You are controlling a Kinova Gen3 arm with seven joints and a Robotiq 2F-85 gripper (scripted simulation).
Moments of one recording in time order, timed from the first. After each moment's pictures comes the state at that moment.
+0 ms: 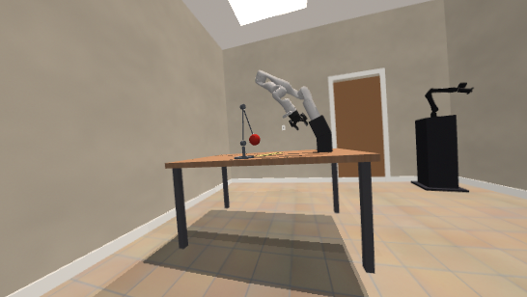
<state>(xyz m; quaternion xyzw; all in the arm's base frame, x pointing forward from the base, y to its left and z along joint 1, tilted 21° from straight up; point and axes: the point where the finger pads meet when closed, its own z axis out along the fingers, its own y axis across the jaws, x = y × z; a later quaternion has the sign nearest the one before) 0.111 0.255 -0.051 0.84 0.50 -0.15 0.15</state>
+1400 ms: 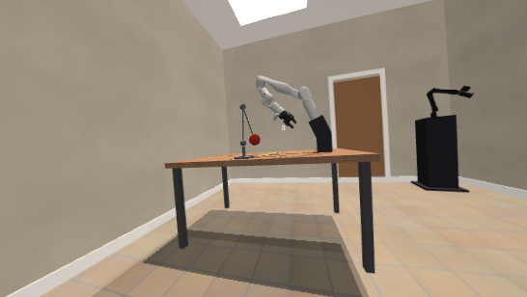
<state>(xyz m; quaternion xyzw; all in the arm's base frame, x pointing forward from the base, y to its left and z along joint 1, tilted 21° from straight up) 0.162 0.249 -0.006 0.94 0.30 -0.18 0.02</state>
